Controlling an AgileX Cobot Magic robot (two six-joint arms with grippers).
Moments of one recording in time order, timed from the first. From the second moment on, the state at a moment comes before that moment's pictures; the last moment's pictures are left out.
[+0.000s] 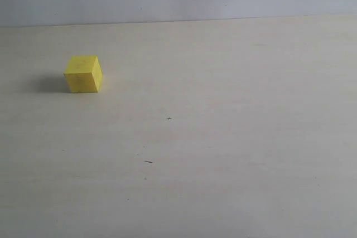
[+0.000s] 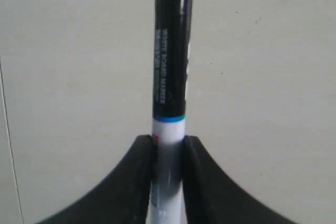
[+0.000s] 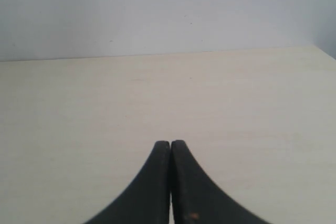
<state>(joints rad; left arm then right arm) 0.03 1.49 -1.19 0.25 1.14 0.08 -0.03 0.01 -0.01 0.11 0.31 -0.09</state>
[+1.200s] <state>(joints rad) 0.00 2.16 -1.45 0.10 0.66 1.44 -0.03 0.01 -0.01 0.11 0.31 -0.09</state>
